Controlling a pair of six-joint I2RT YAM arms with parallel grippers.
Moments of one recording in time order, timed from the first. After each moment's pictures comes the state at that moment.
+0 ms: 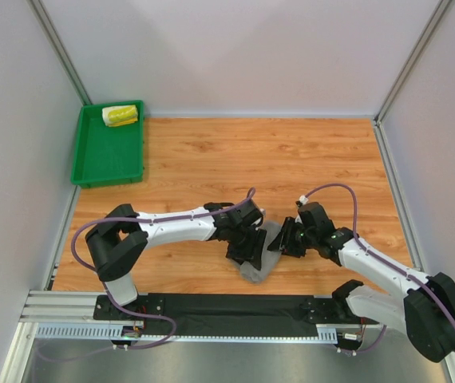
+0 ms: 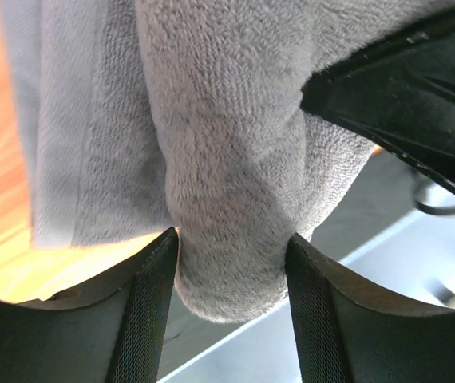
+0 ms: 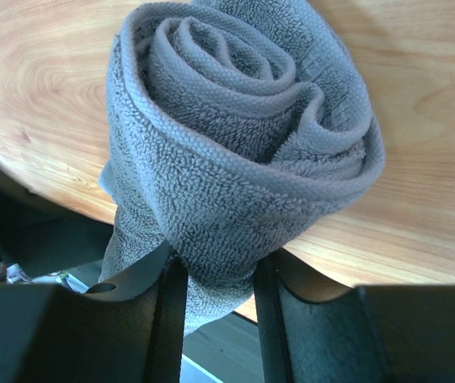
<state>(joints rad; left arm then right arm) -1.07 1.74 1.13 -0.55 0.25 -0.76 0.55 1.05 0.44 -0.30 -0.27 0.86</state>
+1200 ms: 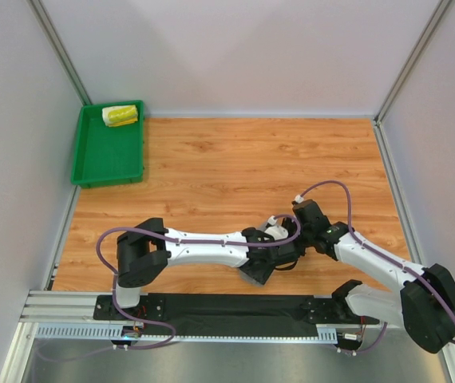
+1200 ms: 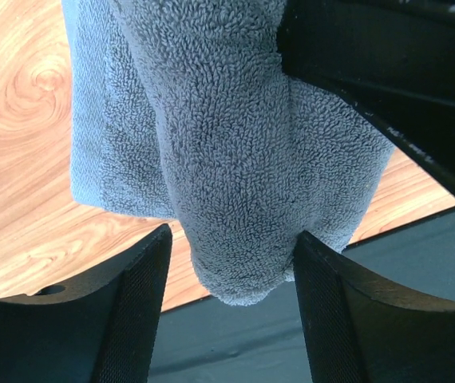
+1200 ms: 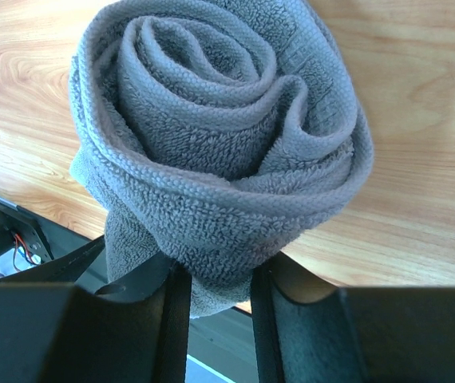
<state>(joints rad) -1.37 1.91 1.40 -0.88 -0.33 -0.74 0.57 1.11 0.50 -0.39 -0.25 0.83</state>
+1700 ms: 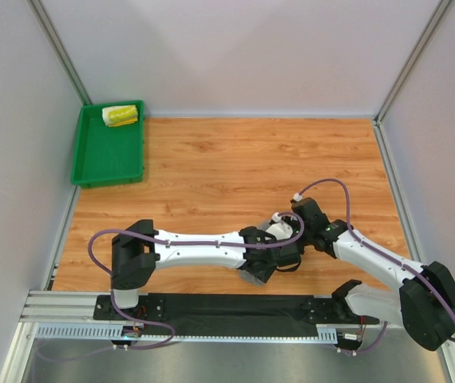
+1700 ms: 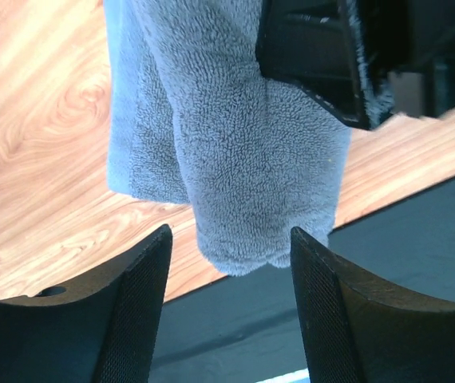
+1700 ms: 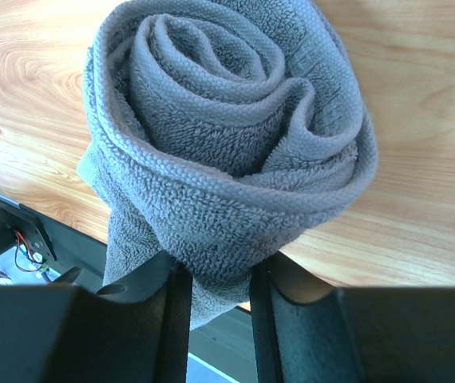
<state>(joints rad) -1.40 1.86 1.47 -0.95 -0.40 -0.73 0.58 1.13 0.53 -0.40 -0.25 0.82</state>
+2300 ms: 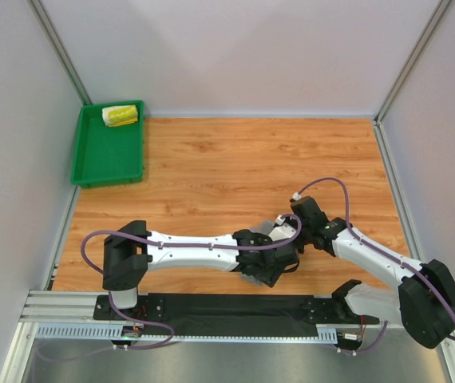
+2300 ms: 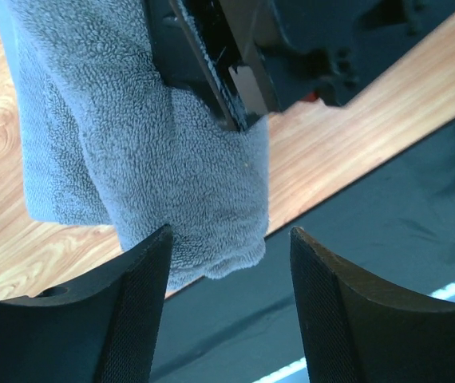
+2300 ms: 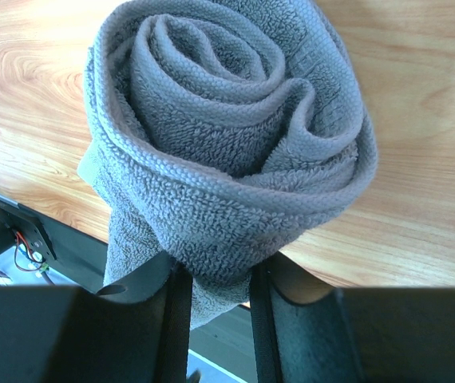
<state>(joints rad) -1.41 1.82 1.39 -0.76 -0.29 -0.70 0.58 1.15 0.55 -0.42 -0.25 0.82</state>
